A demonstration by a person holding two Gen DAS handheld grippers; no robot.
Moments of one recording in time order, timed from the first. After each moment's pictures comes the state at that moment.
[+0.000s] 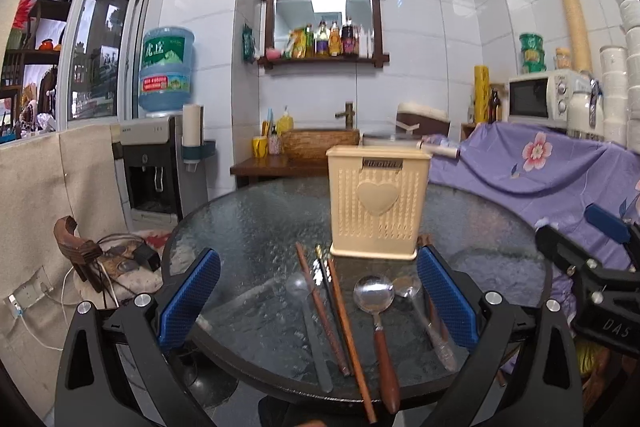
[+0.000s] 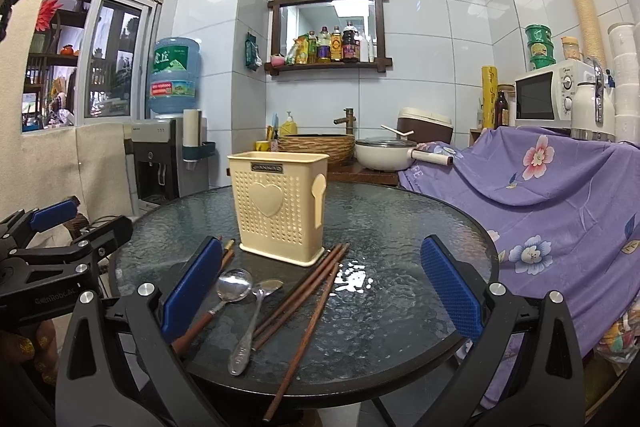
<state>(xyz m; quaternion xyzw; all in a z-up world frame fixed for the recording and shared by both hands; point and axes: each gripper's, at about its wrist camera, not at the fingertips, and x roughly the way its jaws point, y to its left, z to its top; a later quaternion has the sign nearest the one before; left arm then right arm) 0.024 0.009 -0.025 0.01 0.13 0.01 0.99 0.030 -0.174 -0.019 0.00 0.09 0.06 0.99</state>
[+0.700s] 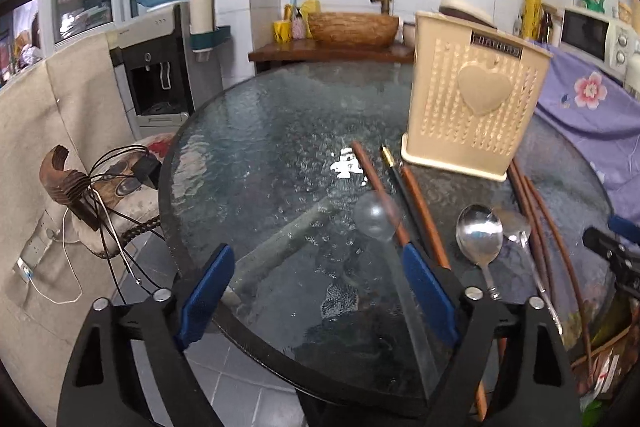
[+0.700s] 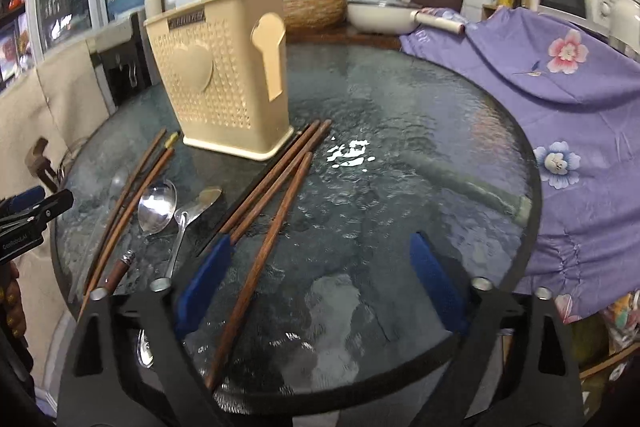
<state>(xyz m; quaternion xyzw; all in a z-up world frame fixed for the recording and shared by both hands) 0.123 0.070 -0.079 0.00 0.34 0.03 0.94 0.168 -0.191 -0.081 0.00 0.35 0.06 0.94</state>
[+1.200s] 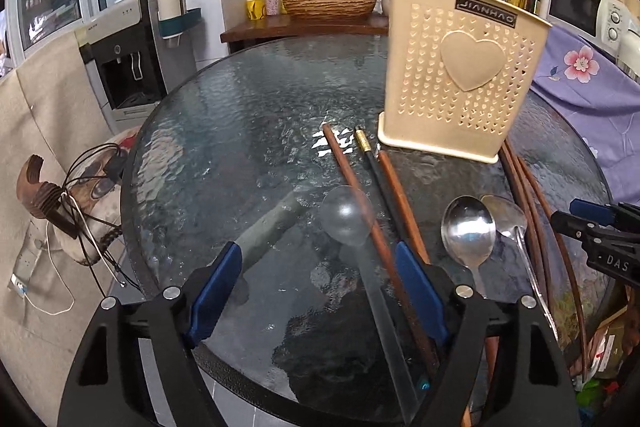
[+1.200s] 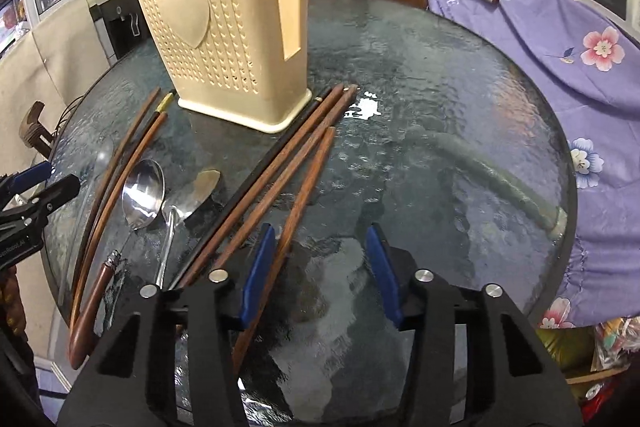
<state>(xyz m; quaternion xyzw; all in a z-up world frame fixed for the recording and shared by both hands) 0.152 0.055 -0.081 0.01 0.38 0.00 0.92 0.214 -0.171 -0.092 -0.03 0.43 0.08 0.90</state>
